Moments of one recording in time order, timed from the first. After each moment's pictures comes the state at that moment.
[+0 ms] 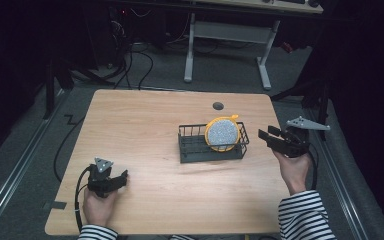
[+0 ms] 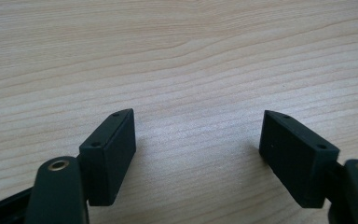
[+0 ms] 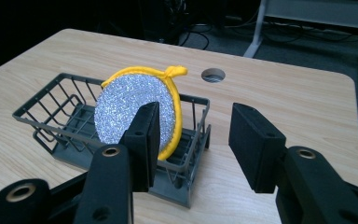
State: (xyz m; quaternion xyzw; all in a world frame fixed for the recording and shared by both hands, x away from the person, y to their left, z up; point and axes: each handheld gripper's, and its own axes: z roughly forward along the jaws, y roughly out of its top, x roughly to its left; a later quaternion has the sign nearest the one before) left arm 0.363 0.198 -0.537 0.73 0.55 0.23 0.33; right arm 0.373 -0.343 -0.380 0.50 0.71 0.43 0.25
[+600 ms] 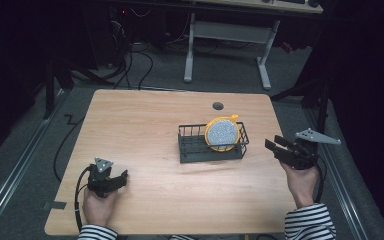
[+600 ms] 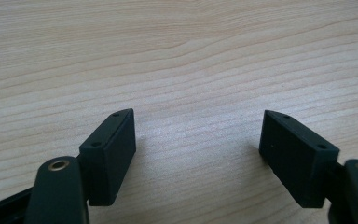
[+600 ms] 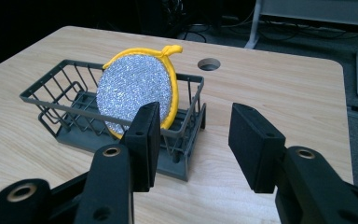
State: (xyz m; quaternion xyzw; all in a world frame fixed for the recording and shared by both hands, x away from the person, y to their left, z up) left arm 0.363 0.198 -0.537 0.73 0.54 0.23 0.33; right arm 0.342 -0.358 -0.389 0.50 0.70 0.44 0.25
